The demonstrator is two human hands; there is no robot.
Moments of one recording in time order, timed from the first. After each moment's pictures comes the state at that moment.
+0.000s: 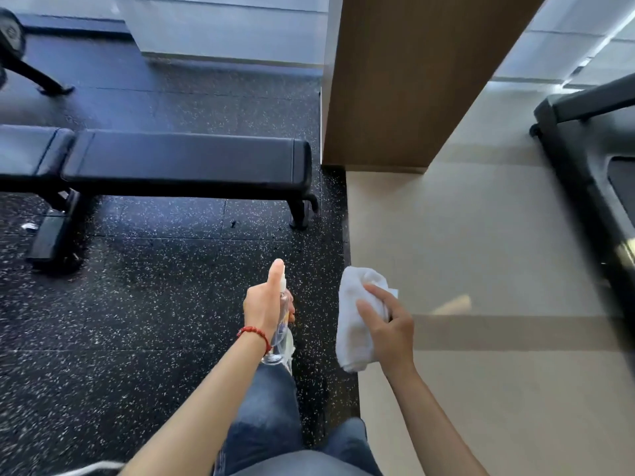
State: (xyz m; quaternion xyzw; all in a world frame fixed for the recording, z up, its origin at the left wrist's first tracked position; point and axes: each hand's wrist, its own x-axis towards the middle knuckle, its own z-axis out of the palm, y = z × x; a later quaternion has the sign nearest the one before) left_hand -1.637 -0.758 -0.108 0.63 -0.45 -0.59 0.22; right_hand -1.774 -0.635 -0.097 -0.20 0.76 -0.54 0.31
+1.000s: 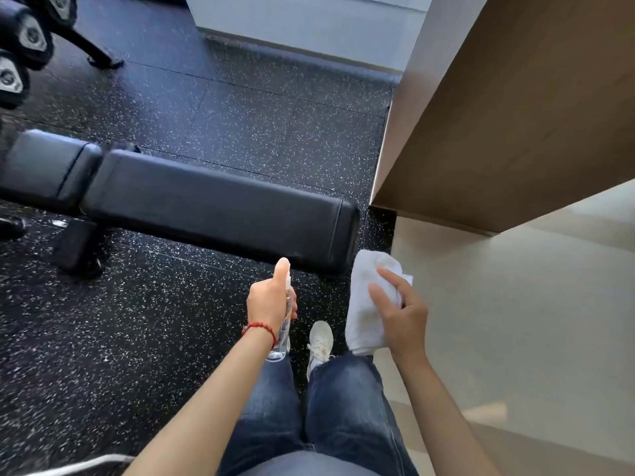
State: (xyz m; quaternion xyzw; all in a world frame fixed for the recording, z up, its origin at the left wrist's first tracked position) left_hand -1.766 -1.104 -0.128 0.73 -0.34 -0.55 0.23; right_hand -1.935 -1.026 -0.110 -0.26 0.75 -0.49 0.36
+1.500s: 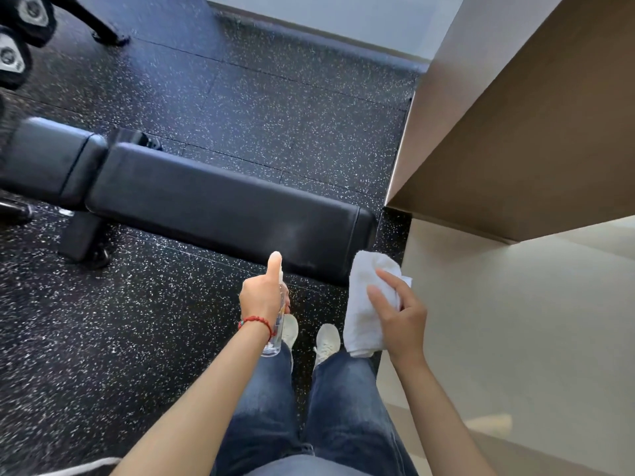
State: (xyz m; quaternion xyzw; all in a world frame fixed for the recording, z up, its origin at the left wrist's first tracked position) left_hand -1.745 -1.181 -0.150 0.79 -0.30 -0.50 0.21; right_hand -1.923 -1.100 -0.123 -0.26 0.75 -0.46 0.40
